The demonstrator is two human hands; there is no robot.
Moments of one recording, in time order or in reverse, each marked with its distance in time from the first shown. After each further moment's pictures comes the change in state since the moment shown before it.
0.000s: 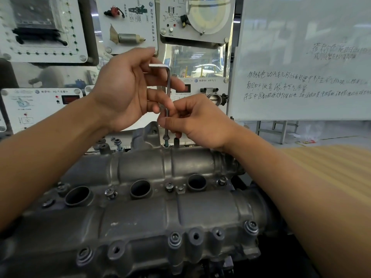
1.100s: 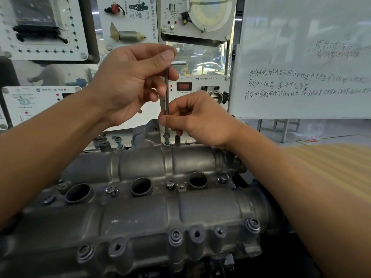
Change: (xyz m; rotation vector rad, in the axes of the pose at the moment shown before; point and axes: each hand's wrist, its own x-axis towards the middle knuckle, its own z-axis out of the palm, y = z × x) left_hand 0.005 -0.003 -0.002 0.068 0.072 0.136; right_hand -0.001 -0.002 -0.001 -0.011 -0.019 0.019
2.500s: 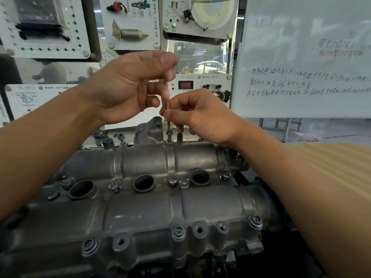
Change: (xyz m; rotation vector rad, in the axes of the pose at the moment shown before) left_hand 0.000 -0.004 -0.021 -0.093 -0.302 -0.128; right_hand -0.002 -0.004 0.000 -0.014 0.003 0.025
